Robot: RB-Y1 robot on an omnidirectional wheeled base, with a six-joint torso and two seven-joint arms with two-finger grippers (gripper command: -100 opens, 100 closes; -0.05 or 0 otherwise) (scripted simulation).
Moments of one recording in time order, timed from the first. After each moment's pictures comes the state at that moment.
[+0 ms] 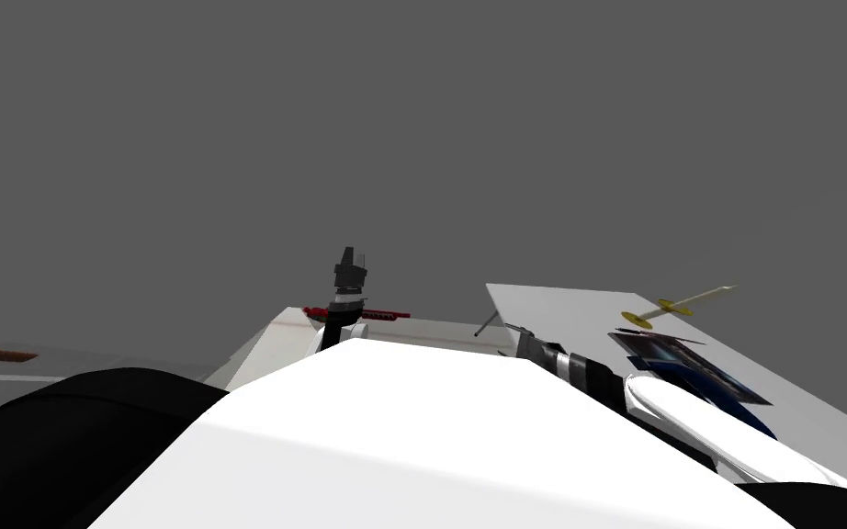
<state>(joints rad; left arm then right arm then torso) 0.48 0.01 0.02 -2.21 -0.08 -0.49 0.06 0.79 -1.13 -0.02 -2.03 1.05 -0.53 0.36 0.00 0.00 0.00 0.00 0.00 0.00</state>
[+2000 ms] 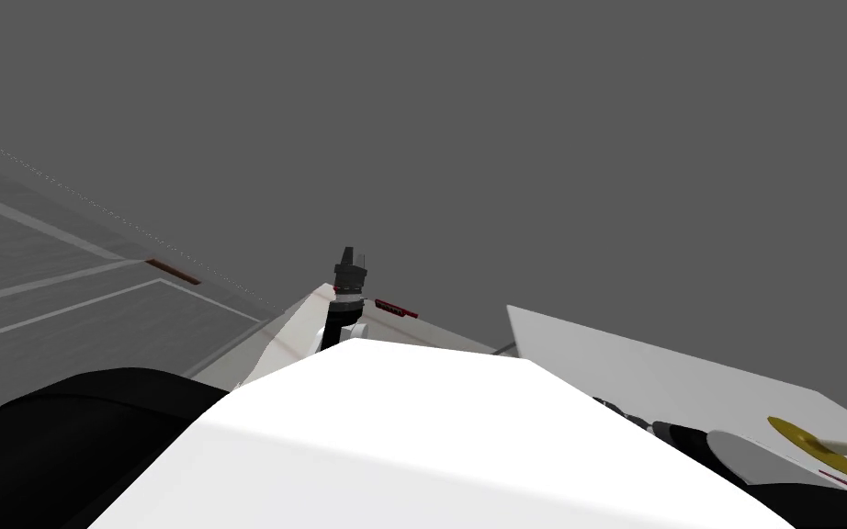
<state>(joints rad) 0.48 0.01 0.02 -2.21 -0.08 -0.49 0.06 0.88 -1.38 0.12 -1.58 1.46 -0.58 0.37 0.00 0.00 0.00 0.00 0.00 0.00</state>
